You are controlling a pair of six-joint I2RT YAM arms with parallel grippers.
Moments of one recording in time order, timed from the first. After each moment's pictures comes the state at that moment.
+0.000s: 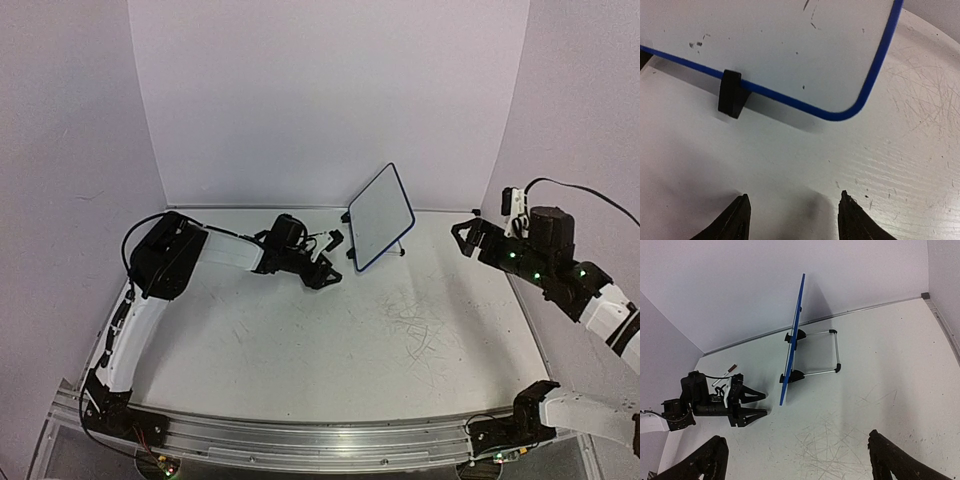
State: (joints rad) left arm -0.68 2.44 1.70 0.11 0.48 0.24; right arm 0.37 0.87 0.78 -0.27 0.01 0.49
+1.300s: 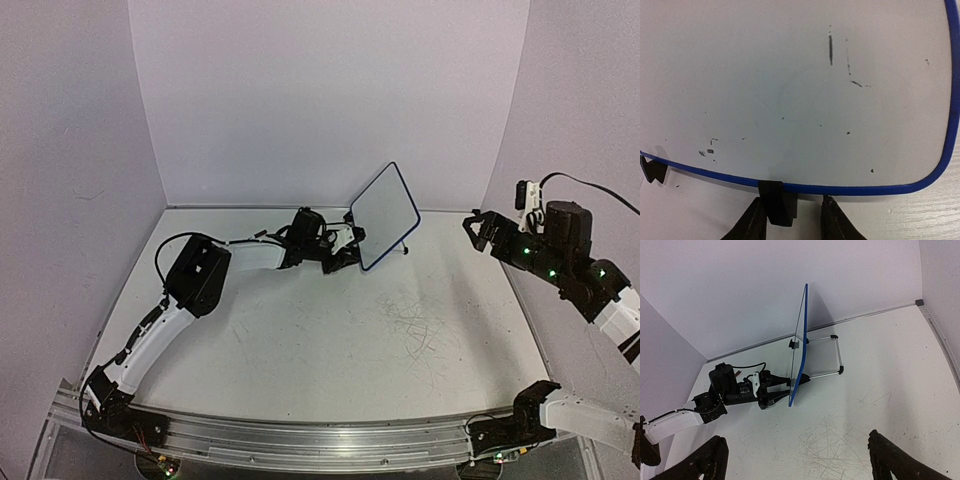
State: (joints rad) left arm -0.68 2.81 2.30 0.05 0.50 0.59; right arm 0.37 0.80 0.86 -0.39 0.03 0.49
